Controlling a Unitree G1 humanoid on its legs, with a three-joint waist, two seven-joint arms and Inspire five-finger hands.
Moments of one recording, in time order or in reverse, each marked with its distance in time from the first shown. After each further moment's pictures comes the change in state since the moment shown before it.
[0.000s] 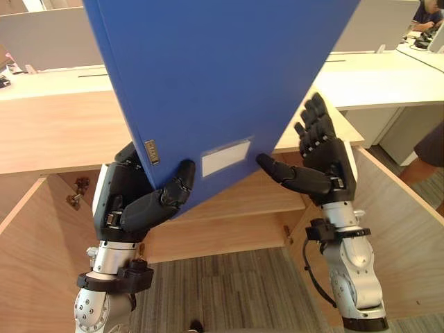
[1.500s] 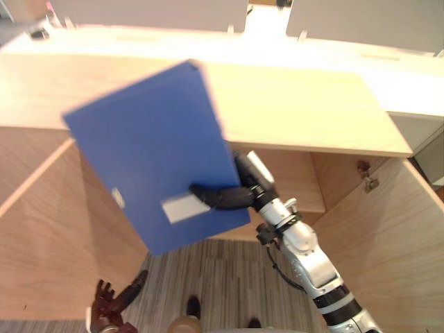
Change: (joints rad) left arm -0.136 -0.212 0.351 1.312 0.252 0.031 0.228; right arm -0.273 0.005 0.450 0.445 -0.333 0.005 0.057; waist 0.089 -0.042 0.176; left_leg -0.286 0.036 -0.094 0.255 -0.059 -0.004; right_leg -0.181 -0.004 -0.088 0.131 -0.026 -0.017
